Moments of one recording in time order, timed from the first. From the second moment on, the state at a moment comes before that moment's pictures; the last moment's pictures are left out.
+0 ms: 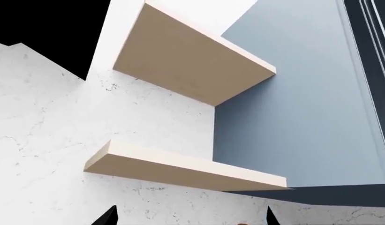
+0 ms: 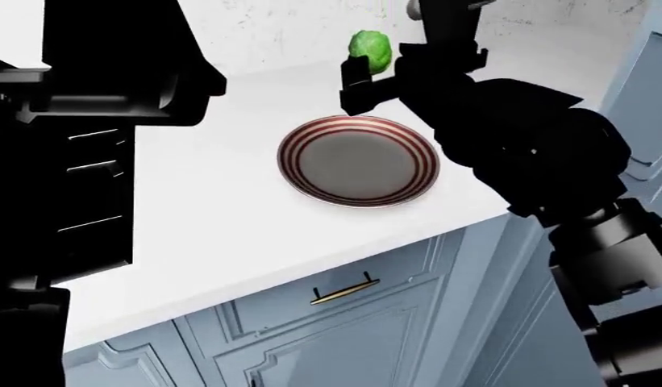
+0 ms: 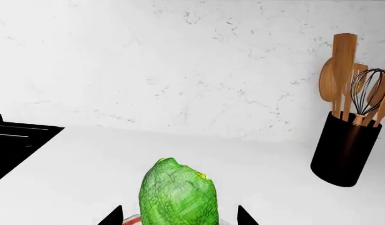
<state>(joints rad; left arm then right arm) -1.16 -0.64 0.36 1.00 -1.27 -0.62 -1.19 1.38 0.32 -0.76 0.41 0.91 0.61 0.18</state>
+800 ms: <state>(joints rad) -1.16 -0.65 0.38 0.99 -1.27 -0.60 -1.19 1.36 0.24 -0.82 0.66 0.84 0.54 0.08</state>
